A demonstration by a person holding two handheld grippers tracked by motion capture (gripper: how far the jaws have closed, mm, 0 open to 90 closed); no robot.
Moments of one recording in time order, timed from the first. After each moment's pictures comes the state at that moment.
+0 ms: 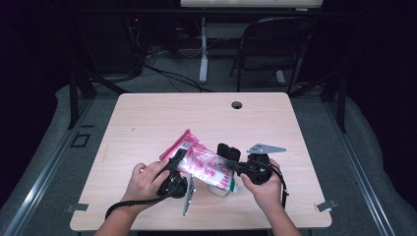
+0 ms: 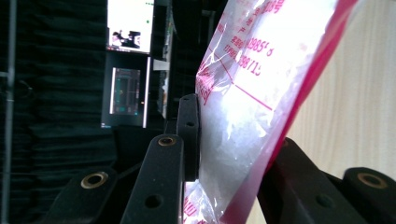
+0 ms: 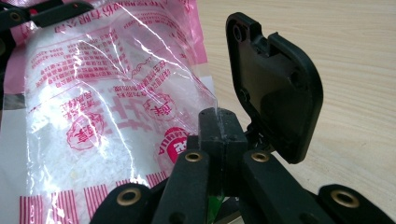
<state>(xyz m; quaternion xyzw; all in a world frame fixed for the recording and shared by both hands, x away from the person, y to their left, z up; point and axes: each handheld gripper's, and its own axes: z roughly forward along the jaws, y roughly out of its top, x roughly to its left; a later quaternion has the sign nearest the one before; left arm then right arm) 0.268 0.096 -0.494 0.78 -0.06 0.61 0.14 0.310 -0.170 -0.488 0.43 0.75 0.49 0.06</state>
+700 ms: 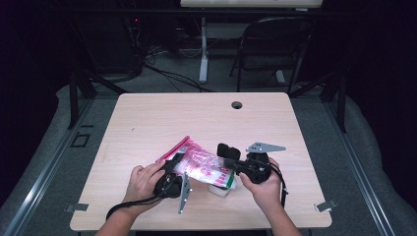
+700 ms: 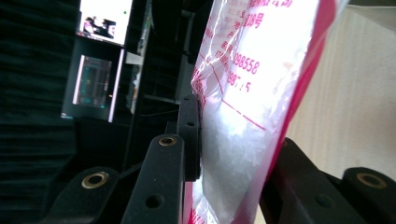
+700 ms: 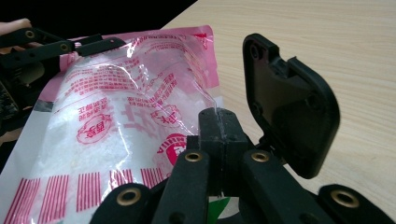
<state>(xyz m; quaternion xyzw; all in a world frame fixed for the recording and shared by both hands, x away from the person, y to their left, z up) 0.271 0.107 -0.503 0.81 -0.01 0.56 0.18 0.309 -0.165 -0.479 0.42 0.75 0.50 0.06</state>
